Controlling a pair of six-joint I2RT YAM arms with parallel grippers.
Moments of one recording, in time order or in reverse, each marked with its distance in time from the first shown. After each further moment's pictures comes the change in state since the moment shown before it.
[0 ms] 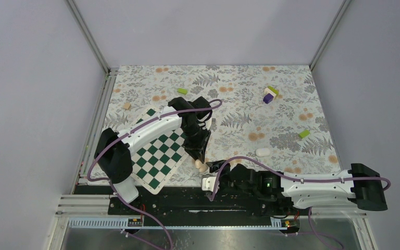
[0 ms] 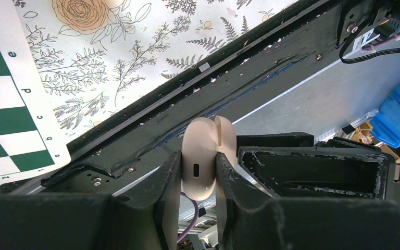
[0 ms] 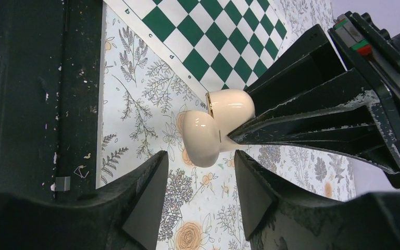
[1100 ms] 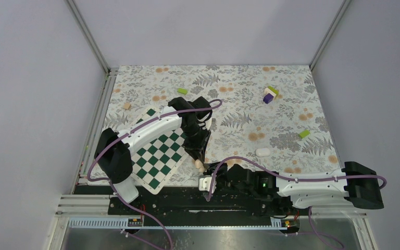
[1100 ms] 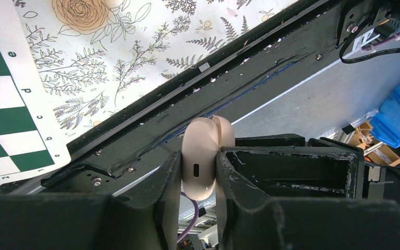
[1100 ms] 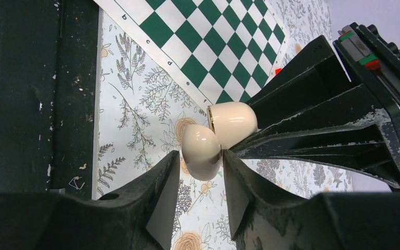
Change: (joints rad) left arm 0.000 0.000 0.000 0.000 0.000 0.000; right arm 0.000 0.069 0.000 0.080 0.005 -0.013
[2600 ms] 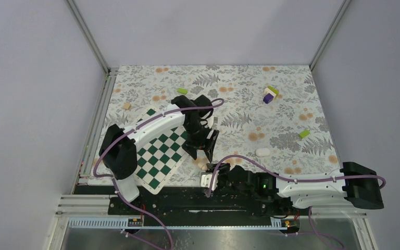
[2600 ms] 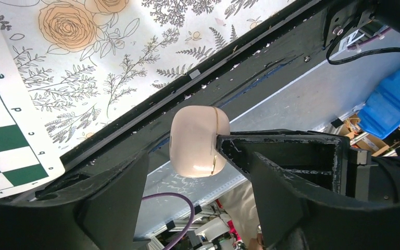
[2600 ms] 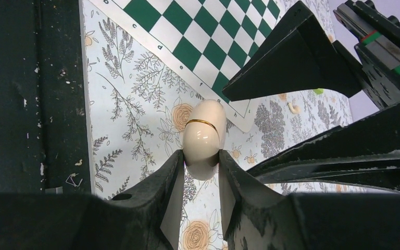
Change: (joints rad) left arm 0.019 0.047 0.022 0.019 0.055 0.026; right arm 0.000 -0.005 -0.045 0.040 0.073 0.068
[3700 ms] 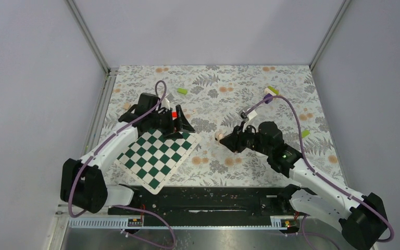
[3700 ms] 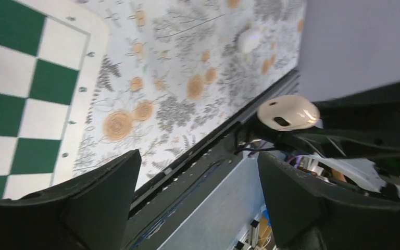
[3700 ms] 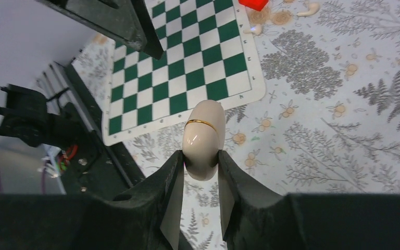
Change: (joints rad) left arm 0.438 -0.422 -0.527 0.682 0.183 -0.213; right arm -0.736 -0.138 0.147 -0.212 -0.576 0.922
